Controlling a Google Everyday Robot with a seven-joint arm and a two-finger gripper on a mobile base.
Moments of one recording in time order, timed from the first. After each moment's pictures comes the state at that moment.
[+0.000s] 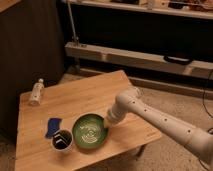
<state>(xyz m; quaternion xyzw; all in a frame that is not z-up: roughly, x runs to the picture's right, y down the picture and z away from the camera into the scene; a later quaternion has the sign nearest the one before) -0.005 0.187 0.828 -0.08 -0.39 -0.69 0.61</state>
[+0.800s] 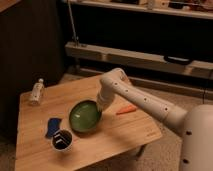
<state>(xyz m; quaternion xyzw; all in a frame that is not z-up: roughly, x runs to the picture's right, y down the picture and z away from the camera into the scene) -0.006 0.107 0.864 -0.12 -0.33 -0.72 0.60</state>
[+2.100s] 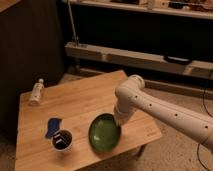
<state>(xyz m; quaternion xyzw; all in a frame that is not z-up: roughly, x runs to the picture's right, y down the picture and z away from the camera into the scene) 0.068 0.178 0.735 -0.17 -0.32 -0.75 0.56</state>
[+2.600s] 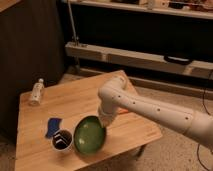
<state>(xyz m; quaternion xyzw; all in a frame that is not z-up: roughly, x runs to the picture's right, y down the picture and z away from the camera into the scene) -0.031 0.166 0.753 -0.15 -0.34 -0.76 0.53</state>
